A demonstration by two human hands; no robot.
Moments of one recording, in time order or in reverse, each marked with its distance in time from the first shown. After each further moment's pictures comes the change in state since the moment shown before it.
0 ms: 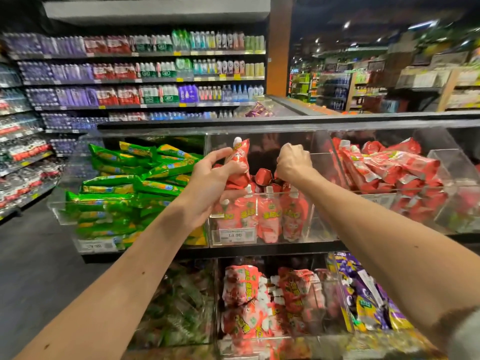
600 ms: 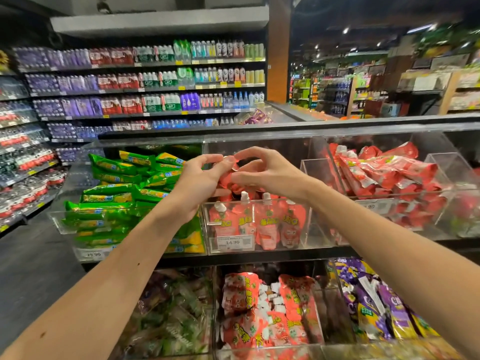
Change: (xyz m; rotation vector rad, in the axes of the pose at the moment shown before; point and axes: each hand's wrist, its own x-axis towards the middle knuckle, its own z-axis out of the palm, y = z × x) left_hand 0.017 0.009 -0.008 0.223 0.102 0.043; right_hand -0.048 -0.005 -0.027 0.860 -0.427 -0.502
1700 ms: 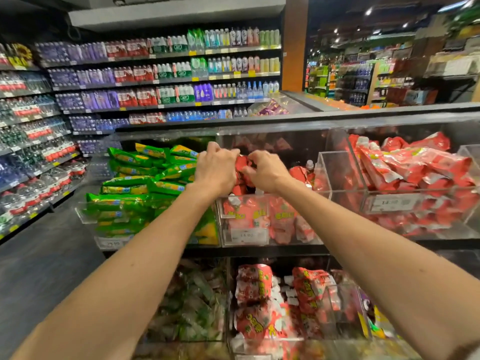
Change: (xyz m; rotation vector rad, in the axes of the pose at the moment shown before) left_hand 0.066 -0.031 -0.001 1.485 0.109 0.399; right_hand 0.060 0.036 0.039 -0.580 0.259 0.162
